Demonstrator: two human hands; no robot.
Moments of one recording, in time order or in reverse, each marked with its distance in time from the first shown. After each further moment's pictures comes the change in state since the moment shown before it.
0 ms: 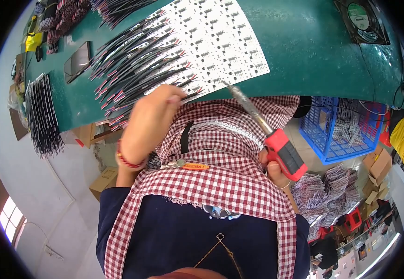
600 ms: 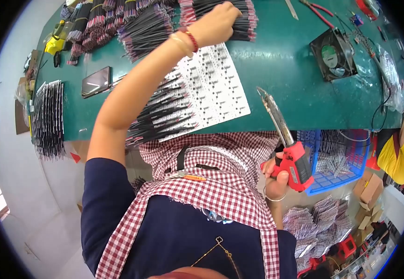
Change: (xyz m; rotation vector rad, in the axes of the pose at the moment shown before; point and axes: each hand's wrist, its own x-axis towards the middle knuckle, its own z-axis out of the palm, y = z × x) left_hand 0.278 -0.008 0.014 0.354 0.313 0.716; right_hand 0.055 -0.038 0.004 -0.086 0.089 -0.414
